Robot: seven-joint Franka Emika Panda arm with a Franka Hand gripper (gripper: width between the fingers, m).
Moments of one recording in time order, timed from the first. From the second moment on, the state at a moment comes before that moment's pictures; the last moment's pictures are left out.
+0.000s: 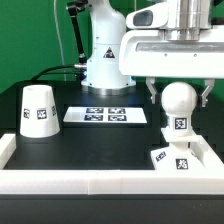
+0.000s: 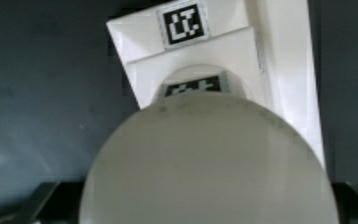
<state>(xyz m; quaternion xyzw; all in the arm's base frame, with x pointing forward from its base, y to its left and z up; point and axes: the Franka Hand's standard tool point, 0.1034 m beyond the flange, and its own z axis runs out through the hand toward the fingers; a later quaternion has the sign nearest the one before) 0.581 0.094 0.115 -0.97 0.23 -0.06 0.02</state>
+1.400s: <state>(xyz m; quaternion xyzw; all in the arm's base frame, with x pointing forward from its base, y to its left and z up) 0.579 0.108 0.117 -0.75 0.65 0.00 0.09</state>
